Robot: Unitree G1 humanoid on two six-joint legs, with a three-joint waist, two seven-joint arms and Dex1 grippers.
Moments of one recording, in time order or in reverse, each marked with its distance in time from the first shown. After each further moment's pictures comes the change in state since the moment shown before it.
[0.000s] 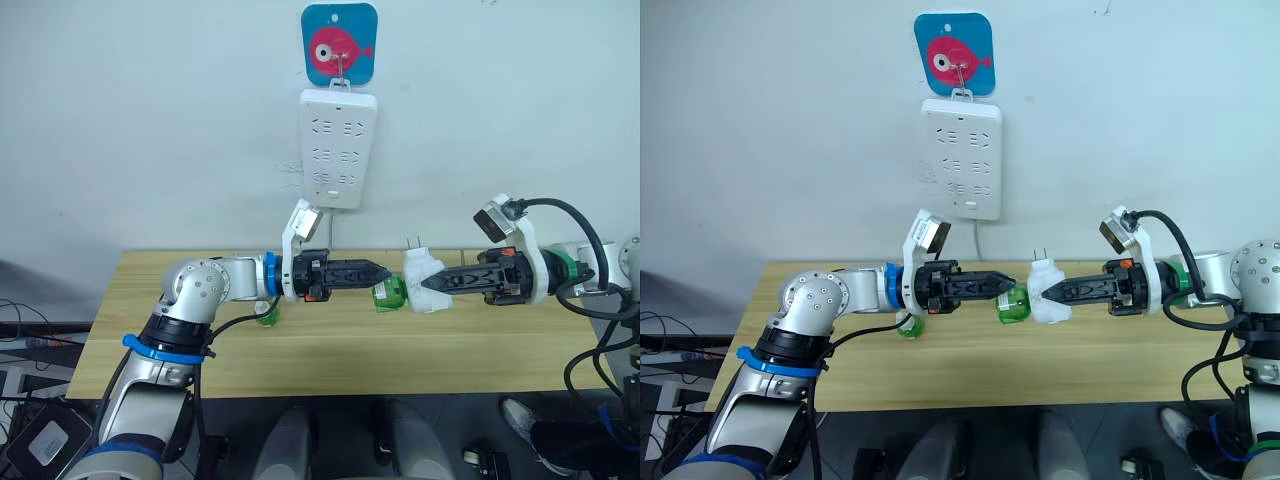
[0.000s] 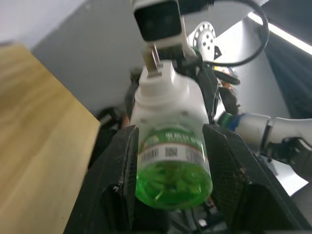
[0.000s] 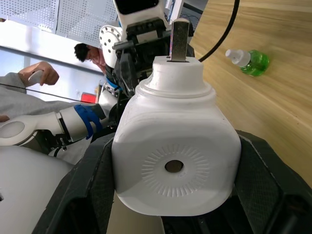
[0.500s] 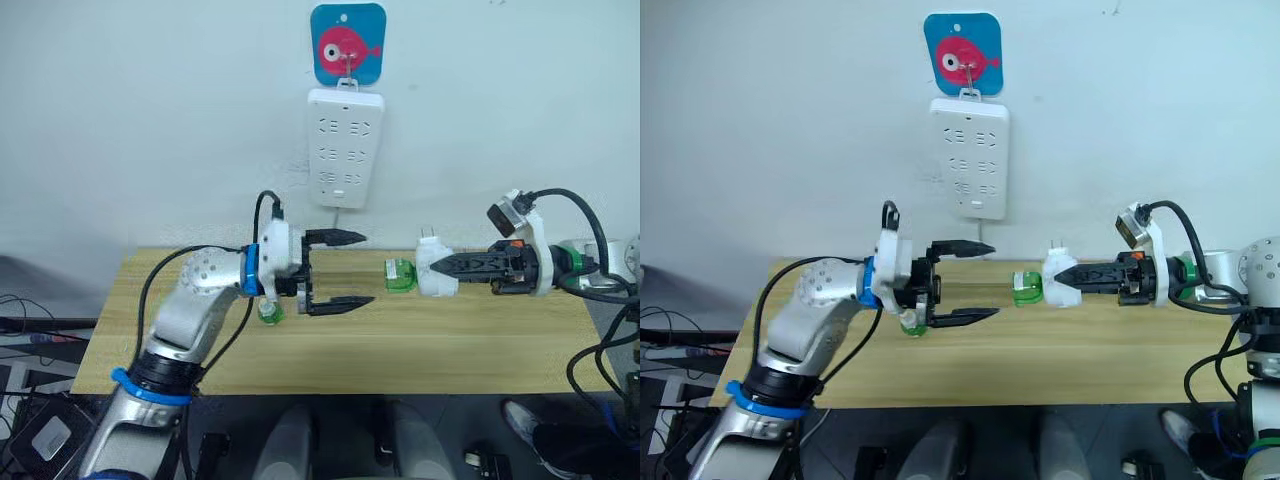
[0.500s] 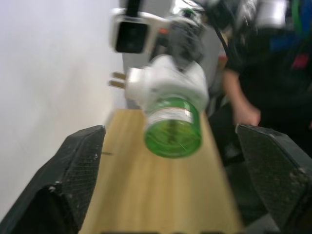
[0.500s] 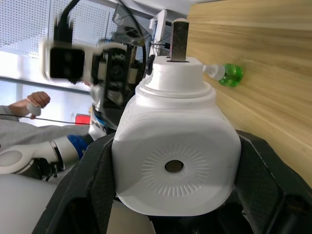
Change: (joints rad) left arm 0.179 0.024 -0.096 -0.084 0.822 -1.234 -0.270; right arm -0.032 0.018 -0.029 0.120 -0.075 0.000 -0.004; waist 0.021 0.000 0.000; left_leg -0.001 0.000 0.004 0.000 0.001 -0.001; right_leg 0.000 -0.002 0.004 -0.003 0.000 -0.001
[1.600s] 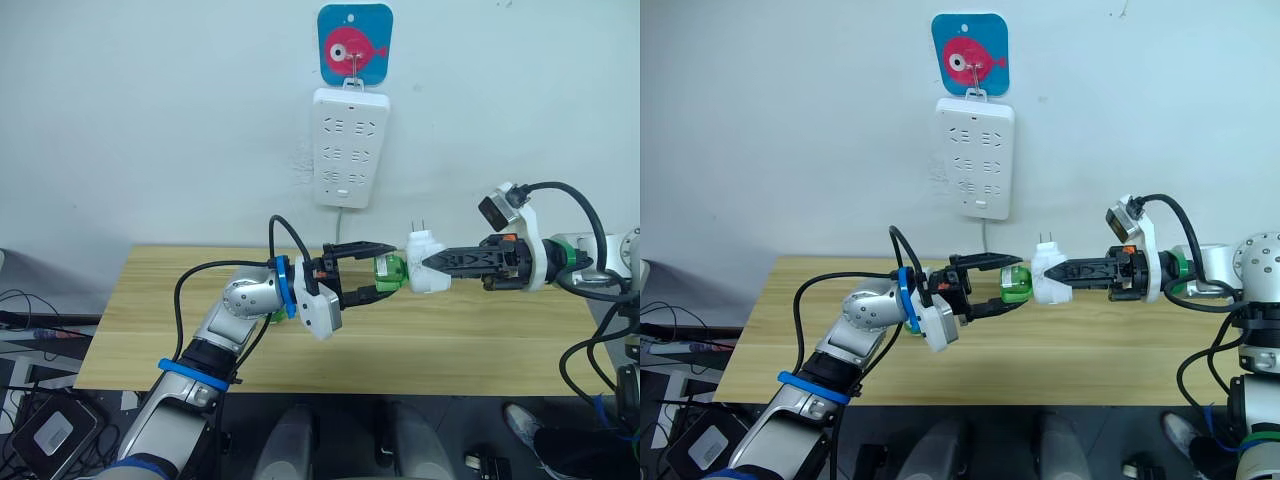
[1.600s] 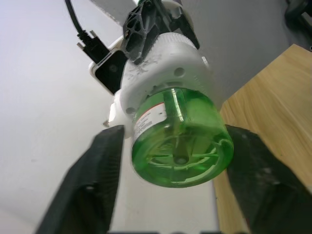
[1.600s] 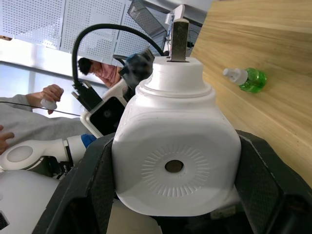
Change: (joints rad) left arm -0.085 -0.086 -0.114 0.326 0.395 -0.741 0.307; right arm -0.016 0.012 0.007 -0.006 0.108 0.000 -0.076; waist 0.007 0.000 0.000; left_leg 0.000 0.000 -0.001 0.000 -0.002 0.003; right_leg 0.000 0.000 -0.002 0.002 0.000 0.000
